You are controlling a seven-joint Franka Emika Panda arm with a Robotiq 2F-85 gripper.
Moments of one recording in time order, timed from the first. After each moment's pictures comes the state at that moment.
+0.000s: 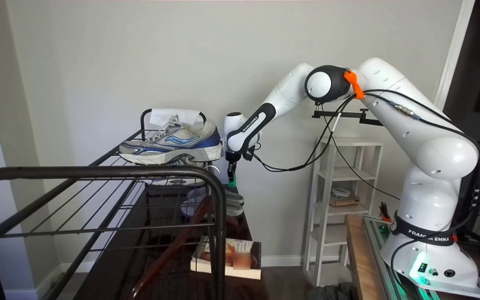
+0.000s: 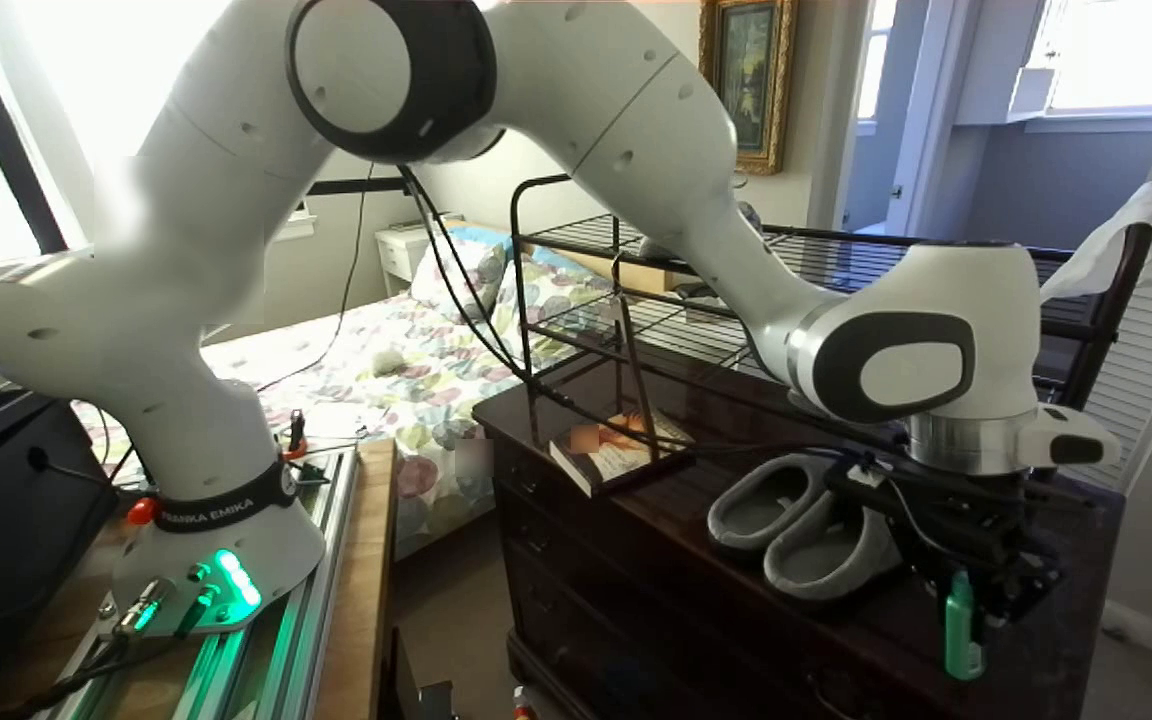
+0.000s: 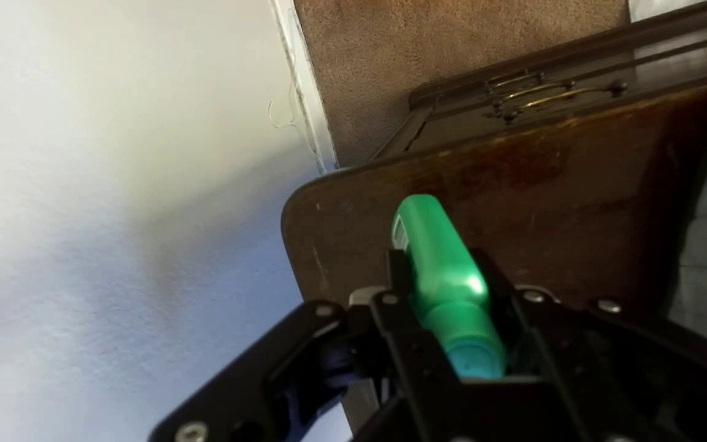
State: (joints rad) arm -0.31 0.80 -0.10 -1.54 -0.21 2.51 -0.42
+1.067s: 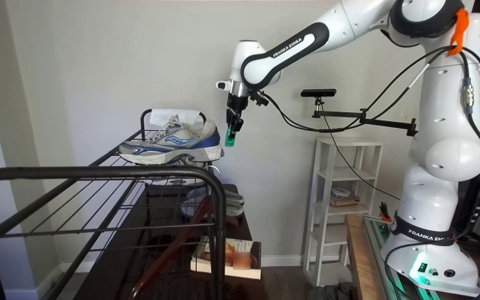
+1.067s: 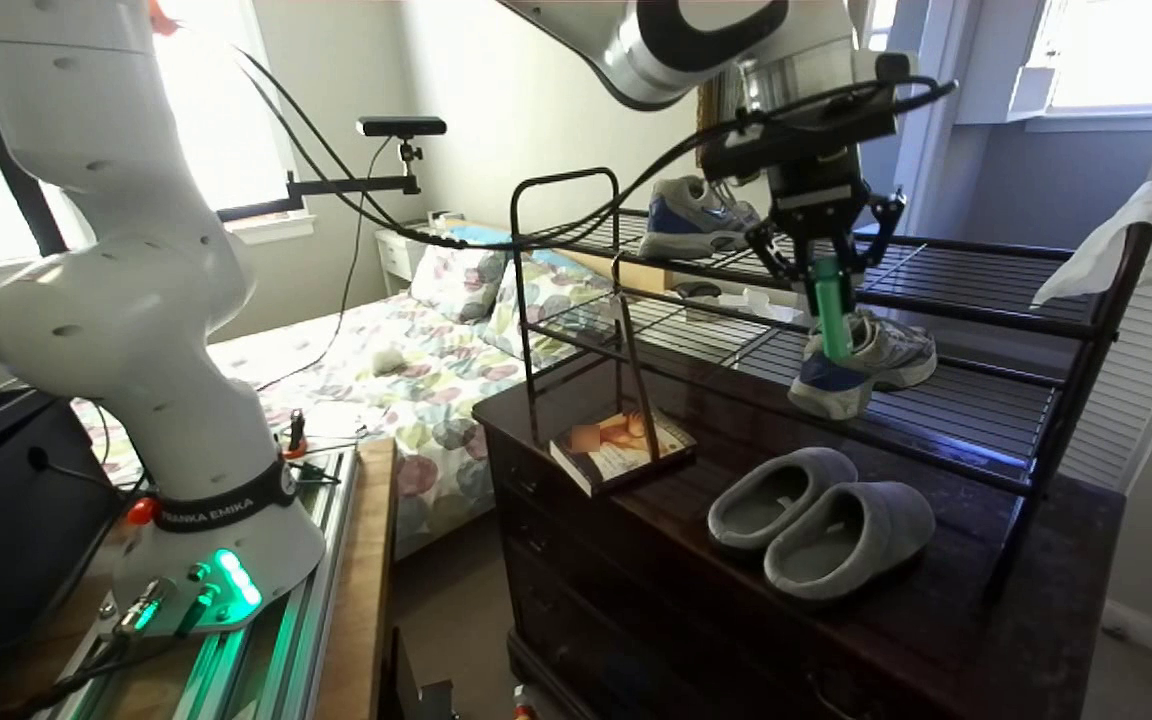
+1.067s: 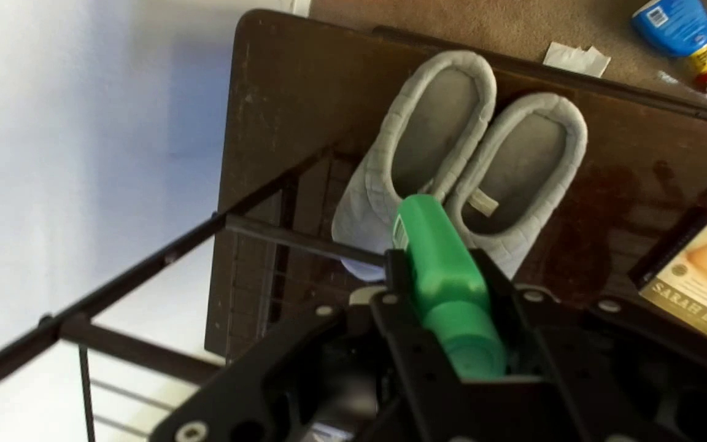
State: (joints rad) arm -0.18 0.08 0.00 -1.97 -0.19 2.31 -0.80
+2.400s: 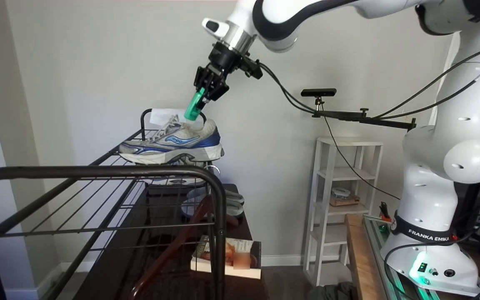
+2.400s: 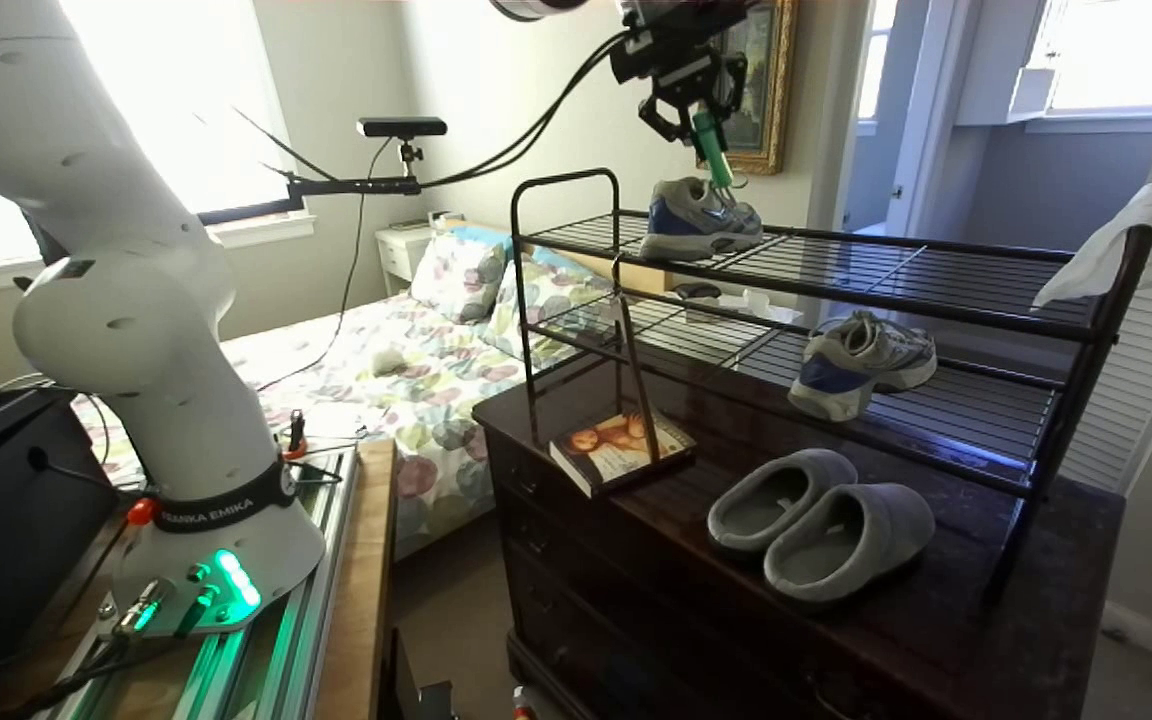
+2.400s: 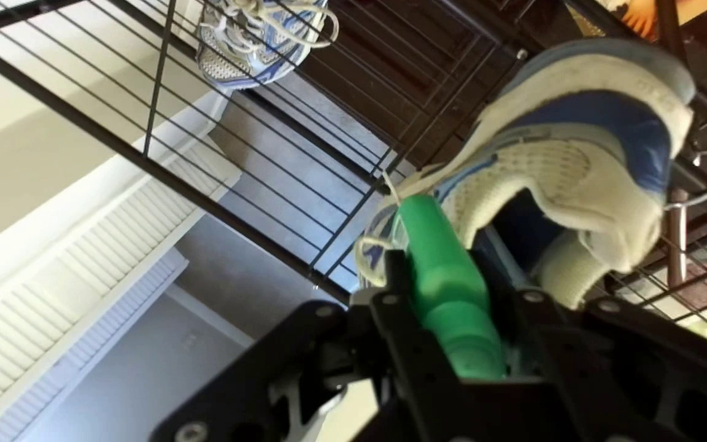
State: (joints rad) arm 0.07 -0.17 0.10 -2.08 0.10 2.45 -1.00
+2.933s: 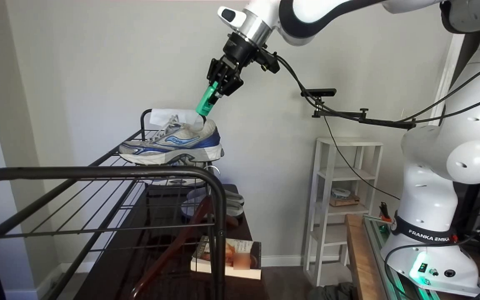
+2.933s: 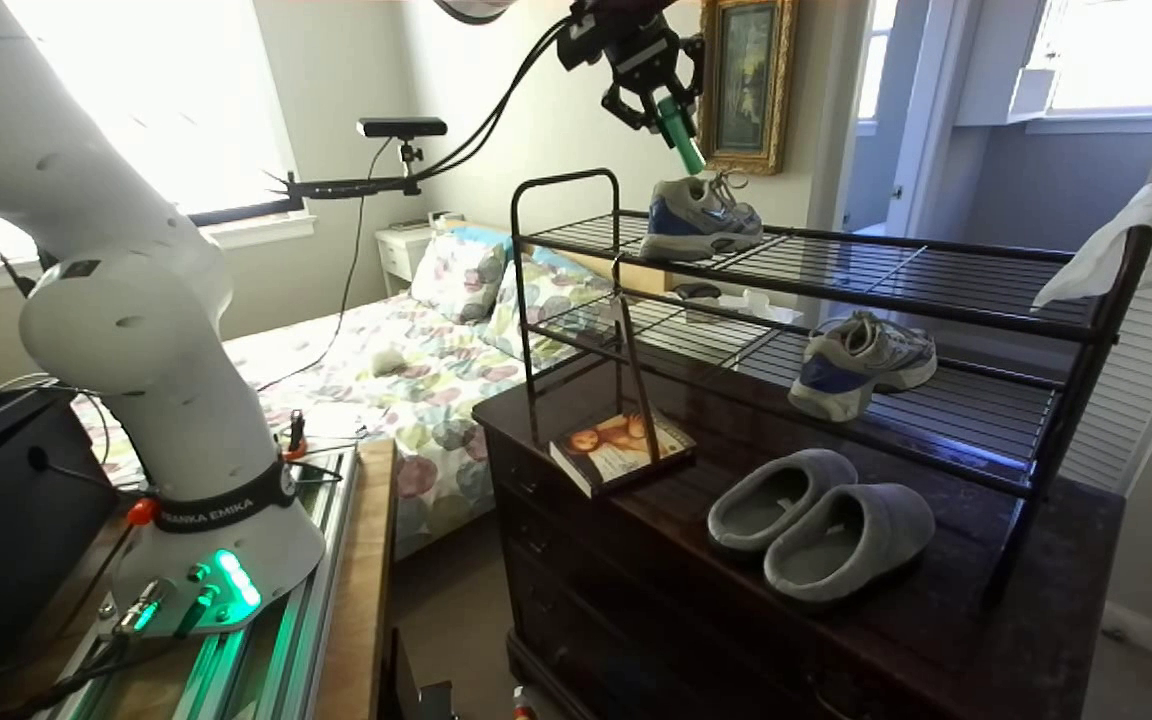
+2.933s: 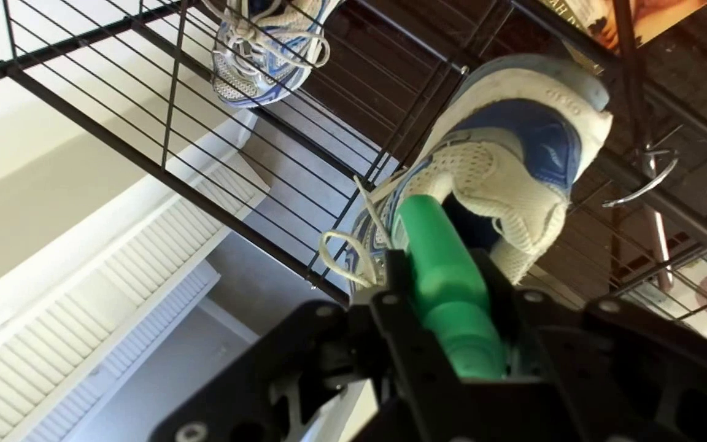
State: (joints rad) arm 0.11 -0.31 0.10 -2.19 -0.02 2.46 -0.84
